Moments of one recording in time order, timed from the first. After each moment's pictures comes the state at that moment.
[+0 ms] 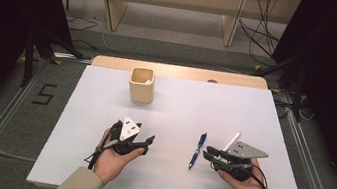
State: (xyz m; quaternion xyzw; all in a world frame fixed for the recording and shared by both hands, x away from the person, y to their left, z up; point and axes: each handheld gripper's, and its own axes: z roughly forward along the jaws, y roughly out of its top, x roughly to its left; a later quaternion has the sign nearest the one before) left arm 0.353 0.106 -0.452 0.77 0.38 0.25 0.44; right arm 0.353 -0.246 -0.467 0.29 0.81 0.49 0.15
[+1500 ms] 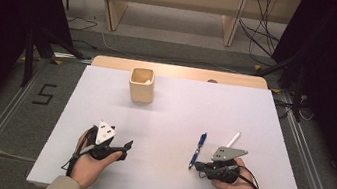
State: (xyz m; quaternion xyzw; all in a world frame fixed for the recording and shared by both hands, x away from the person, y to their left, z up) left arm 0.339 0.159 -0.466 0.76 0.43 0.26 0.41; right arm 0.353 -0.221 -0.489 0.26 0.87 0.41 0.07
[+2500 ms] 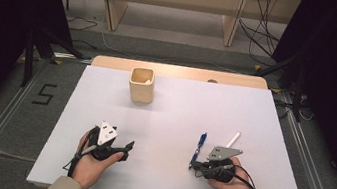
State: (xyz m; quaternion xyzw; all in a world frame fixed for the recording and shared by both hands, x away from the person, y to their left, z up) left arm 0.339 0.155 -0.465 0.76 0.43 0.26 0.41; right arm 0.355 -0.212 -0.493 0.26 0.87 0.40 0.08
